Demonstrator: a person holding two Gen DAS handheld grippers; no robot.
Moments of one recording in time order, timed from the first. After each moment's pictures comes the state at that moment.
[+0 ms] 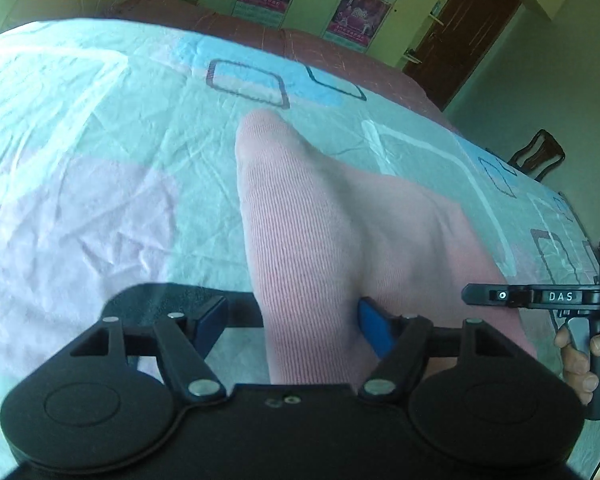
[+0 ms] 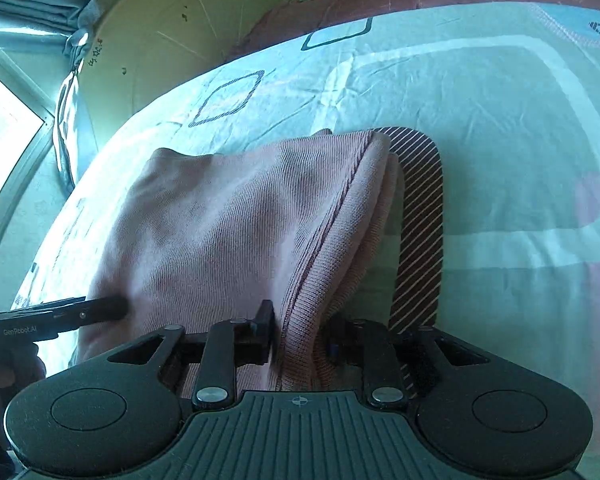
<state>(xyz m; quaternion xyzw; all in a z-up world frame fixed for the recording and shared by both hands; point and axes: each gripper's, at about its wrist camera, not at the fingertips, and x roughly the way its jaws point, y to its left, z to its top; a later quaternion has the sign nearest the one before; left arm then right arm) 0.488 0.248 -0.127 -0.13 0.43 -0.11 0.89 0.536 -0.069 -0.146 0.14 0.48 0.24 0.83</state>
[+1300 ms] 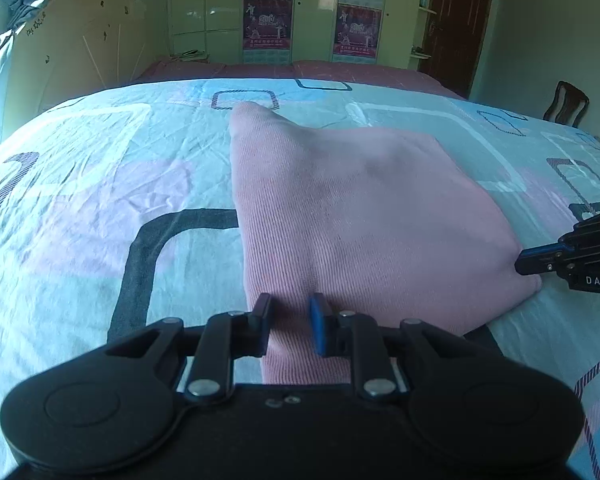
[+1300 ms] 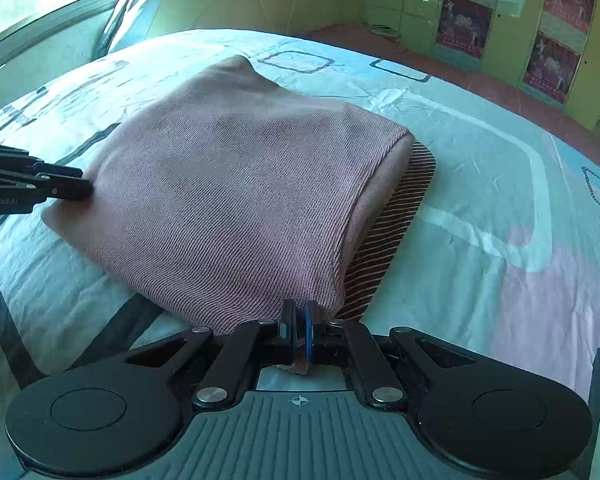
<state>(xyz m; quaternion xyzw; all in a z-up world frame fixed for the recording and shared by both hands) 0.359 0.192 -0.122 0.01 0.39 -0.05 0.92 0.415 -0.051 -0.154 -0.09 0.41 0.28 0.86</state>
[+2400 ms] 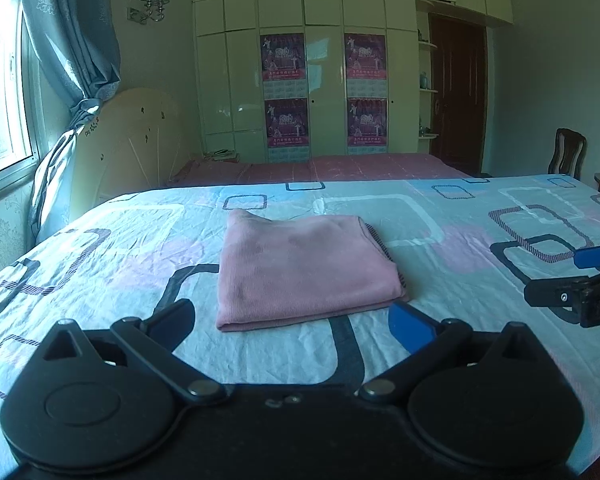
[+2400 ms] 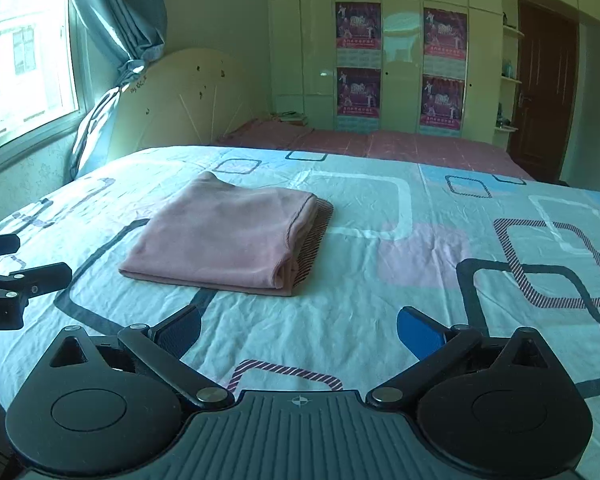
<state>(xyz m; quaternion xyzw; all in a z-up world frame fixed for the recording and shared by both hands) 0.155 0.090 -0.029 0.04 0.24 0.01 0.97 0.185 -0.131 -0.050 0.01 0.29 0.17 0.94</state>
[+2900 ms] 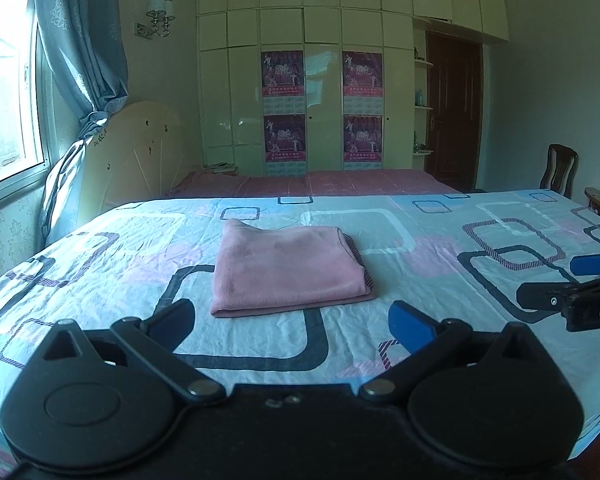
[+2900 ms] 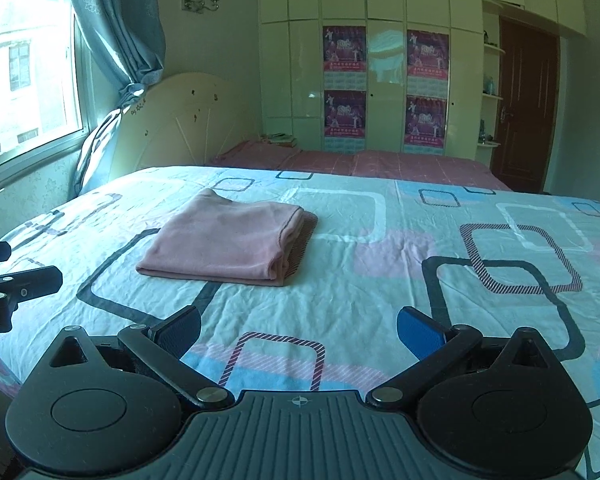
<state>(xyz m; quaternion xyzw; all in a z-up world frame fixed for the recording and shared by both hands) 0.096 0.070 -0.008 0.03 0.22 0.00 0.98 0.111 -0.154 -0.027 0.01 0.26 0.15 0.95</state>
